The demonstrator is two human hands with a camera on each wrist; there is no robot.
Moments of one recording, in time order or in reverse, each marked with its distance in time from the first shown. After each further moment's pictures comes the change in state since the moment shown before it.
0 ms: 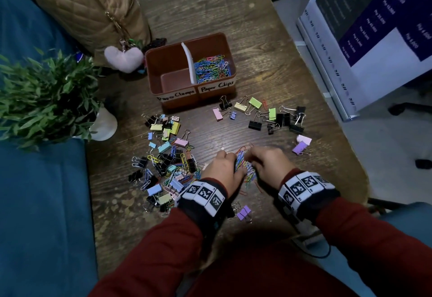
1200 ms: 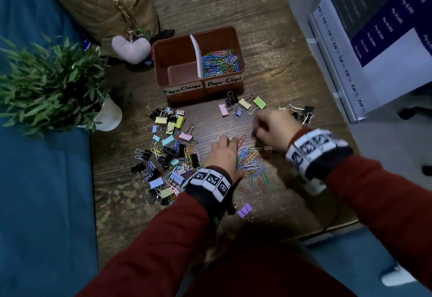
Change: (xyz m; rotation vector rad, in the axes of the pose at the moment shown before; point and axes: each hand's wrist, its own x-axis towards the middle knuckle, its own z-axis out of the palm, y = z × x) left_hand 0.015 0.001 -0.007 0.113 0.000 -0.015; right_hand 0.049 -0.033 -0.063 -0.236 -0.046 -0.043
